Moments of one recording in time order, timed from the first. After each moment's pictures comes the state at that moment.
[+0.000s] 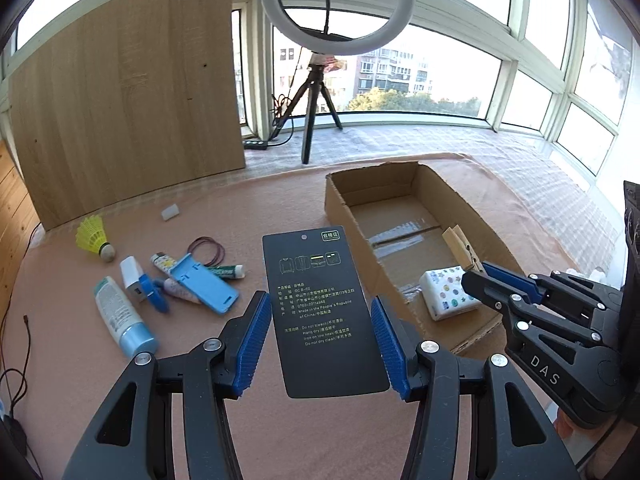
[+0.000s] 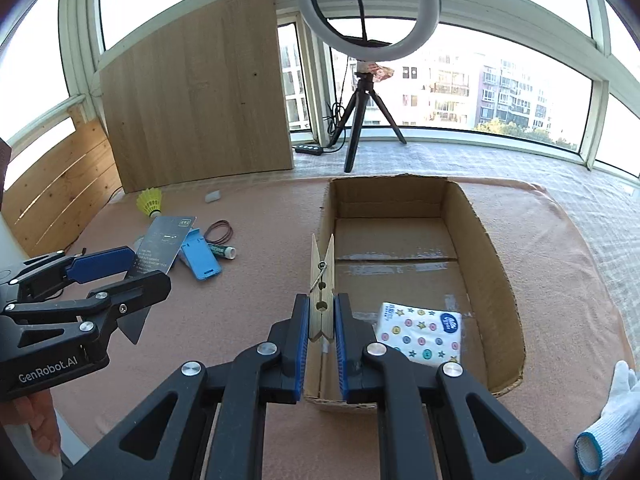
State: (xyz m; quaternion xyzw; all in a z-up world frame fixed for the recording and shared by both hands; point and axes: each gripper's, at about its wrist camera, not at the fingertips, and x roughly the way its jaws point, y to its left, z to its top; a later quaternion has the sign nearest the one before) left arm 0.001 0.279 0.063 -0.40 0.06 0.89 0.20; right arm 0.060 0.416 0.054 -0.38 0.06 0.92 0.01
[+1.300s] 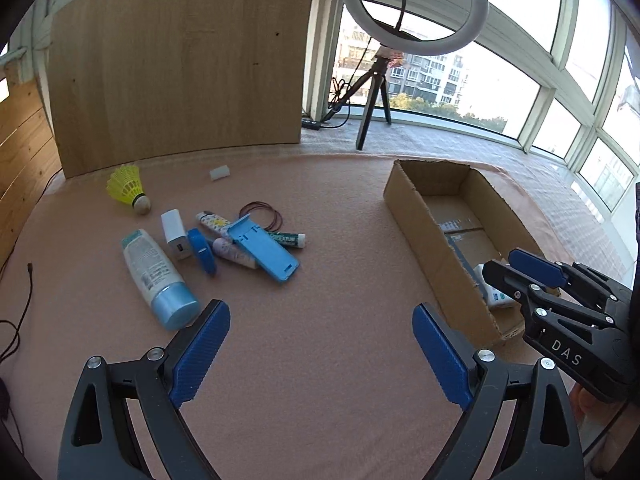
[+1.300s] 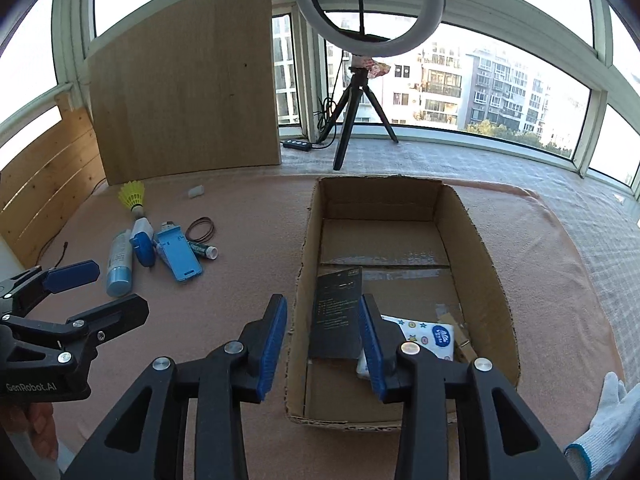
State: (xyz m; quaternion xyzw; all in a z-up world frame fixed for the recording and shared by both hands) left arm -0.006 0.184 0.034 -0.42 -0.01 0.90 0.14; right arm 0.032 0.370 0.048 -0.39 0.03 0.92 0.01
